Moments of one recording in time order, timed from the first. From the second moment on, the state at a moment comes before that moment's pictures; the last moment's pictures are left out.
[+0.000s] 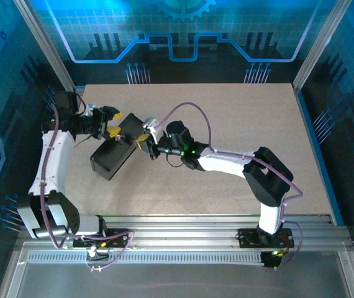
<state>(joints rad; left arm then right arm) 0.22 1.36 1.30 -0.84 0.80 -1.04 0.86 1.86 1.22 0.38 -0.31 0.12</state>
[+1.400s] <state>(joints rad) 0.30 1.43 1.29 -1.06 0.41 -0.52 0.76 2.03 1.67 -0.21 -0.53 0.04</state>
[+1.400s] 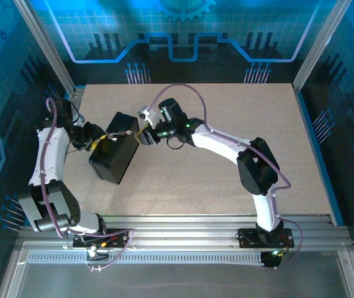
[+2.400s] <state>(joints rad) 0.19 1.48 1.29 -1.00 0.49 -0.52 0.72 2.30 2.20 -0.64 -0.68 -0.50</state>
